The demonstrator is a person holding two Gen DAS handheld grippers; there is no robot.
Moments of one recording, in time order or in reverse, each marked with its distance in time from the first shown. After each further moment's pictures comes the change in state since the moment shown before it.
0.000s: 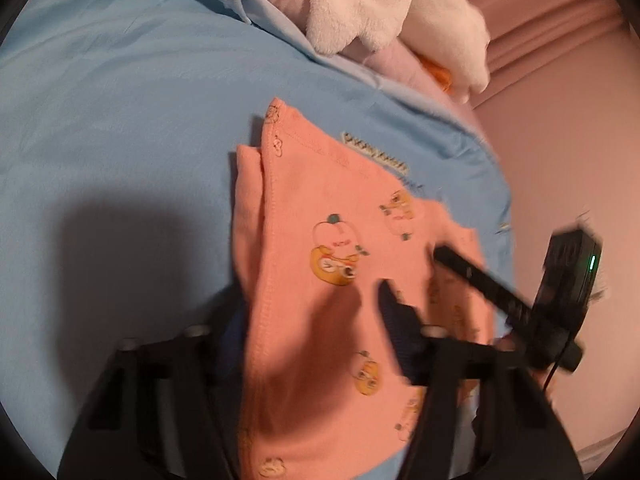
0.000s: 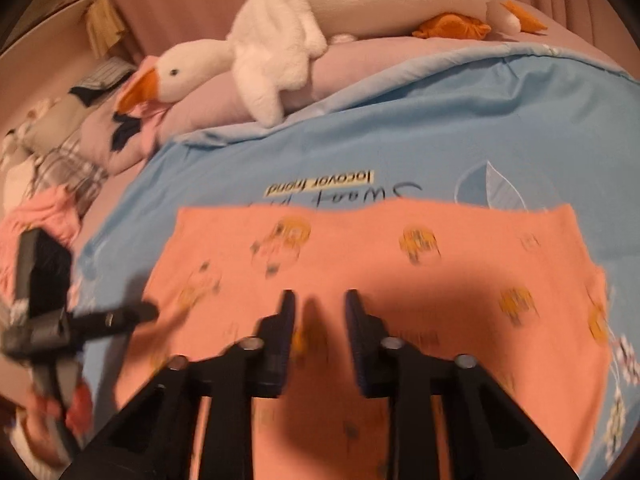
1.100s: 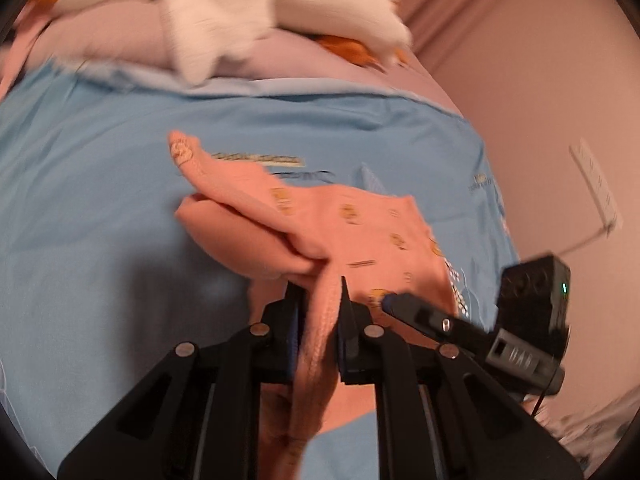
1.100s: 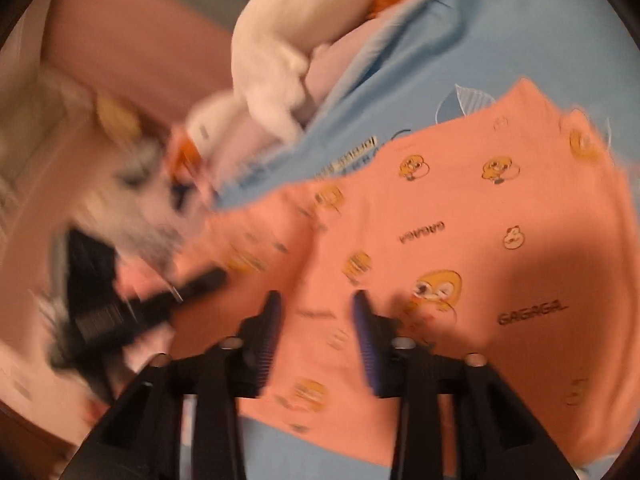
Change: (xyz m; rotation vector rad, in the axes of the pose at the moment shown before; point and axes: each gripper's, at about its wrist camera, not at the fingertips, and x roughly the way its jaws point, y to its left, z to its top) left arm -0.011 -0.137 -0.011 0.277 0.007 0.034; right arm -0.065 -0.044 -0.081 0.398 -0.085 0.405
